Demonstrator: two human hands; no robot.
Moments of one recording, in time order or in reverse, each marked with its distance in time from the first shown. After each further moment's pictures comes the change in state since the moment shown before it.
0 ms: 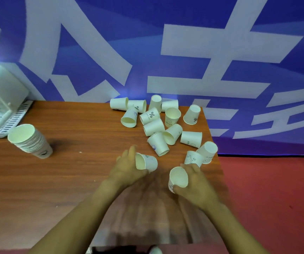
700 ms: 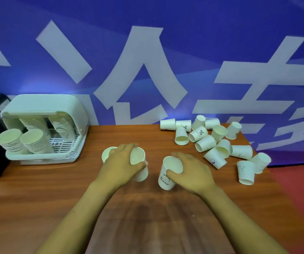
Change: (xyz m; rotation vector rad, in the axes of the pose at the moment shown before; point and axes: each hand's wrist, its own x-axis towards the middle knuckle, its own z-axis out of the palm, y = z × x) left_hand -0.044 -0.187 -0.257 0.038 0.215 0.227; right_hand 0.016 -0.315 0.088 -0.128 0.203 -0.069
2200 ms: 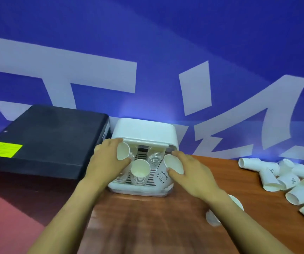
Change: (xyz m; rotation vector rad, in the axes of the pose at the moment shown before) left_hand 0.070 -0.330 -0.296 0.001 0.200 -0.197; right_hand 0.140 -0.394 0.123 -0.102 0.025 -0.232
